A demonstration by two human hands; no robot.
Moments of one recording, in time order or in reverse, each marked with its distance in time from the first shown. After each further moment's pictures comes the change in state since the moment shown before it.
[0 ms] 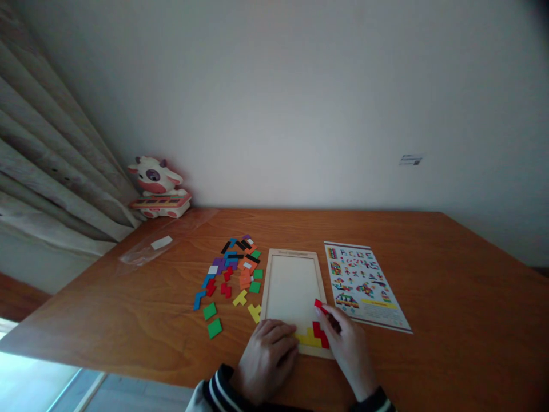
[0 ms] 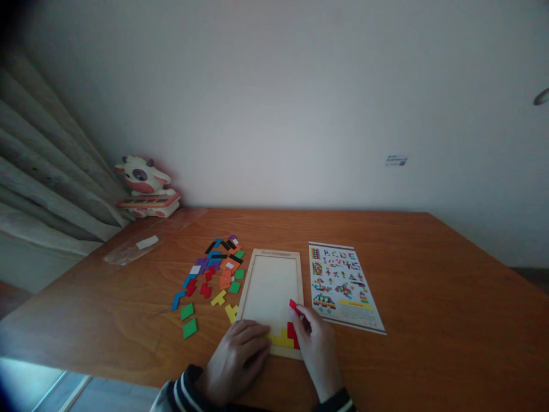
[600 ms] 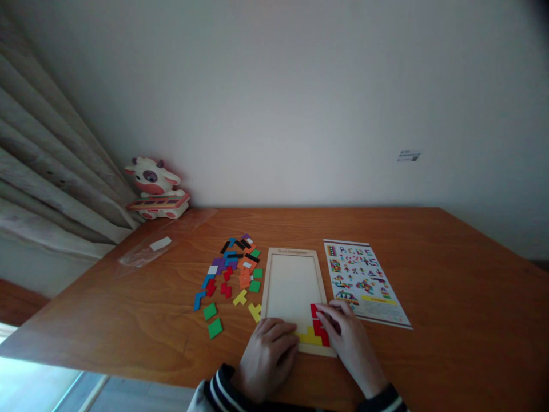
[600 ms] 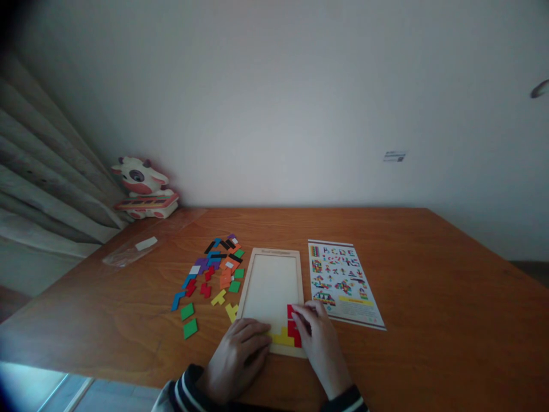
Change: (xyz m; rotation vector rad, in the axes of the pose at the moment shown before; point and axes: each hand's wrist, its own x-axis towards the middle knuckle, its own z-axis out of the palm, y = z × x) left_hand 0.000 -0.001 0.000 -0.017 -0.009 -0.011; right_hand 0.003 0.019 -0.005 -0.102 -0.087 -0.208
